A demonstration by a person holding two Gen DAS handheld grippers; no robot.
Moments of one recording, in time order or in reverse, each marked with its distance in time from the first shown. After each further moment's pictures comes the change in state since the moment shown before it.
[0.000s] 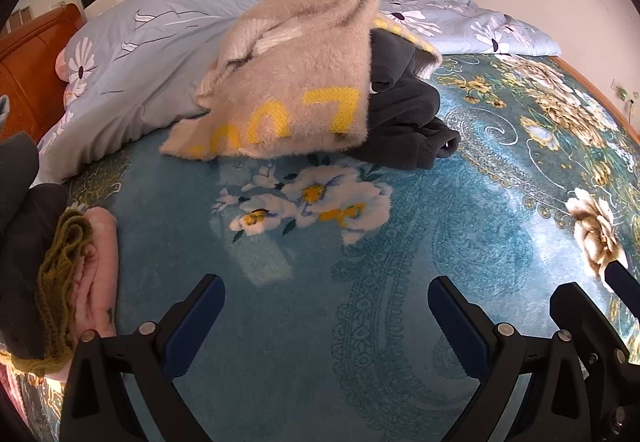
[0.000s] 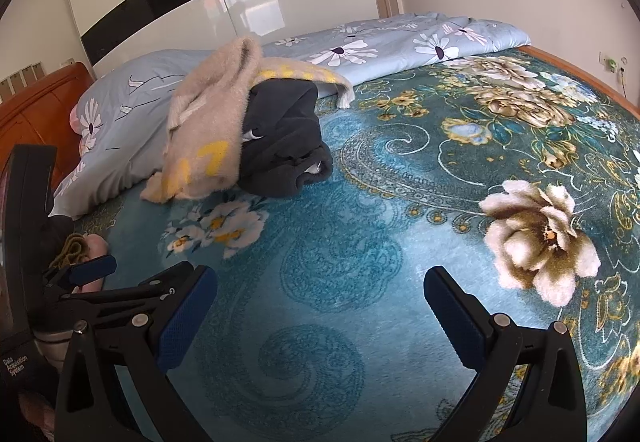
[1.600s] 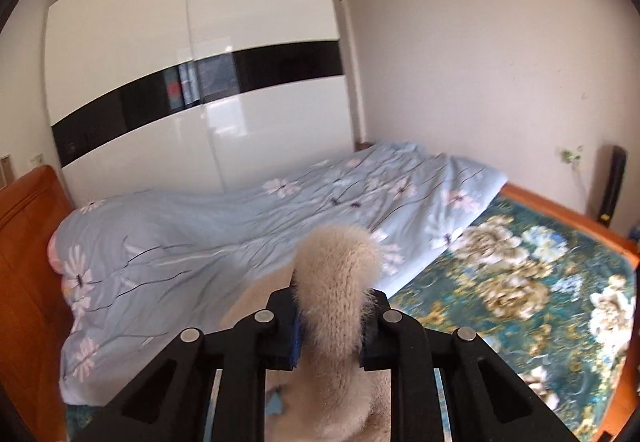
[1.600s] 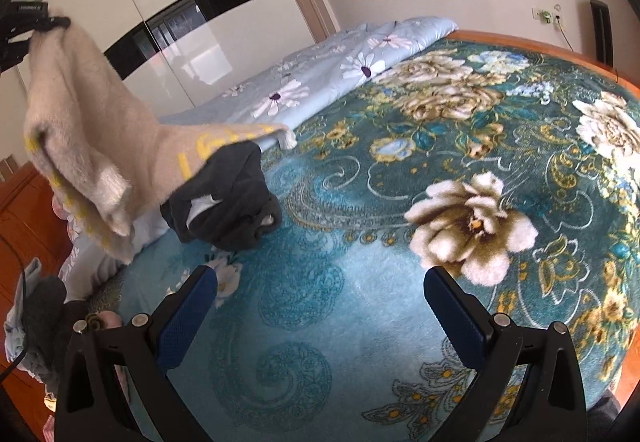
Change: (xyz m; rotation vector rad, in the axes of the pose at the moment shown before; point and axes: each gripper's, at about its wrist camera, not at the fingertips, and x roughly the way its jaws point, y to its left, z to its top) left arm -0.222 0.008 0.283 0.199 -0.503 -0.208; right arm -0.085 -0.051 0.021 0.258 -0.135 -0.077
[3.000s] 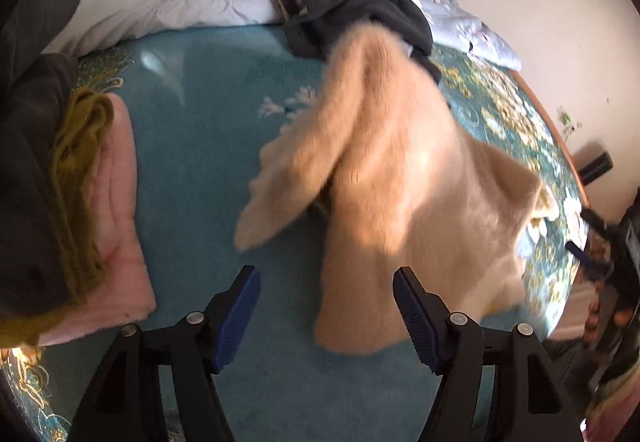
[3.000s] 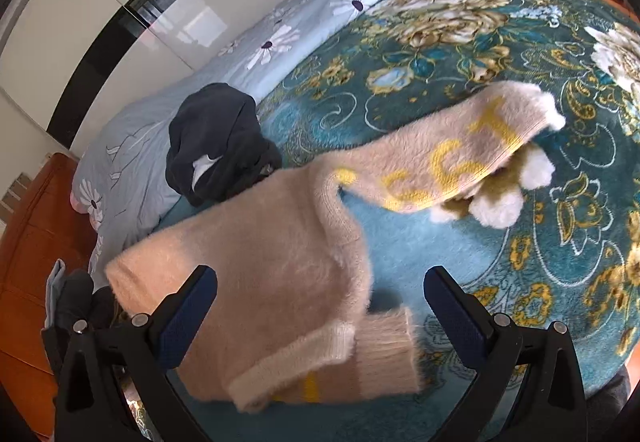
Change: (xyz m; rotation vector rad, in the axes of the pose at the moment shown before) left arm -0.013 0.074 -0.402 -0.403 0.667 -0.163; right arm 0.046 -0.039 -0.009 0.124 0.301 0.078
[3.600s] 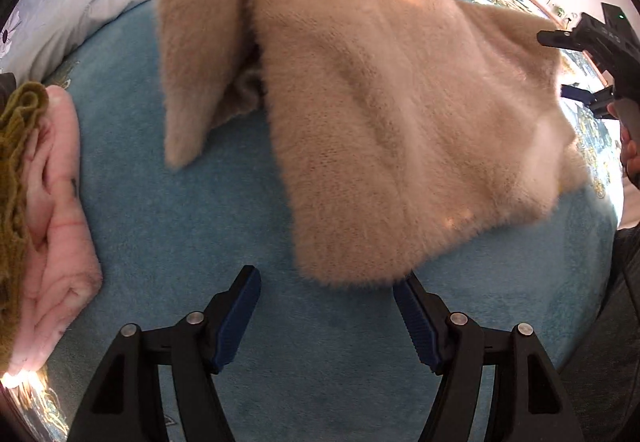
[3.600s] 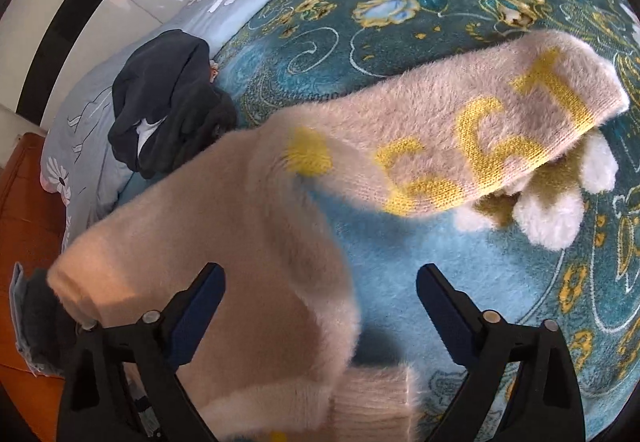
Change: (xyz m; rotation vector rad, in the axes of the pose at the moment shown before) left arm 0.059 -0.031 -0.055 0.251 0.155 0.125; right arm 0.091 -0.019 0.027 0.066 0.209 -0.041
